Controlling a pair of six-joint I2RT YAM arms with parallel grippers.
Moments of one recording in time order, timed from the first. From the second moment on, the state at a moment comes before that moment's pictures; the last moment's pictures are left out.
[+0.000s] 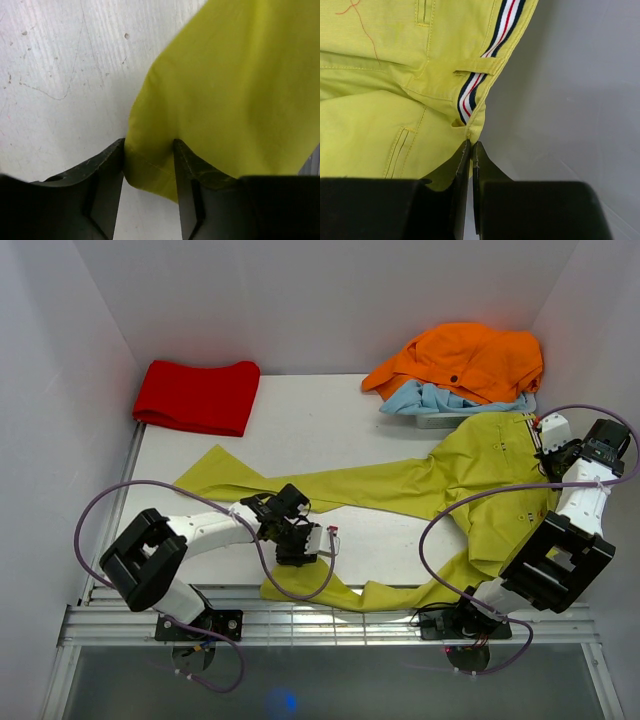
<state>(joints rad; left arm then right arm) -0.80 1.50 0.76 -0.46 0.40 0.87 -0.62 1.45 1.19 -0.66 -0.26 -0.95</state>
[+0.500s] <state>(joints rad) -0.32 1.38 0.69 -0.52 0.34 0.92 -0.62 1.45 1.18 -0.66 -0.24 -0.98</state>
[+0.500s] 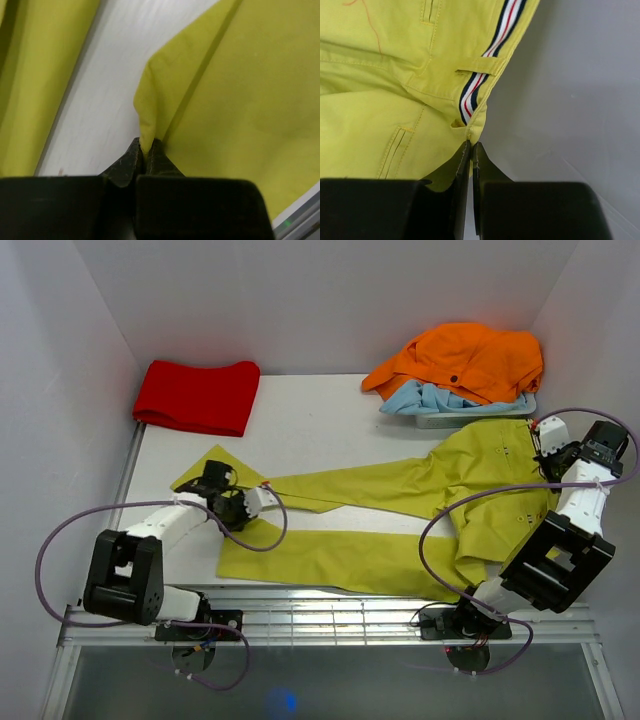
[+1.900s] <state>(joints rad) 0.21 1.94 1.54 -0.66 0.52 0.81 -0.59 1.45 0.92 -0.61 -0.17 -1.27</state>
